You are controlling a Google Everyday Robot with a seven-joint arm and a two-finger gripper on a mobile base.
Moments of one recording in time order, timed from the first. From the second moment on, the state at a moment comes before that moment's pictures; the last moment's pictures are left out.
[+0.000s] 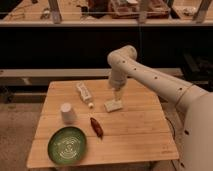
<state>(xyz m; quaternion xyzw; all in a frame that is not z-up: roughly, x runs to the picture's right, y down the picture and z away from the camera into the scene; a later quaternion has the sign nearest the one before) 0.062 0.003 0.811 -0.29 -0.11 -0.17 0.94</state>
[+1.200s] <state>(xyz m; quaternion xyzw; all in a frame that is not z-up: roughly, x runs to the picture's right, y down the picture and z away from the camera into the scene) 0.183 0.061 0.768 -0.33 -0.08 -0.08 0.94</state>
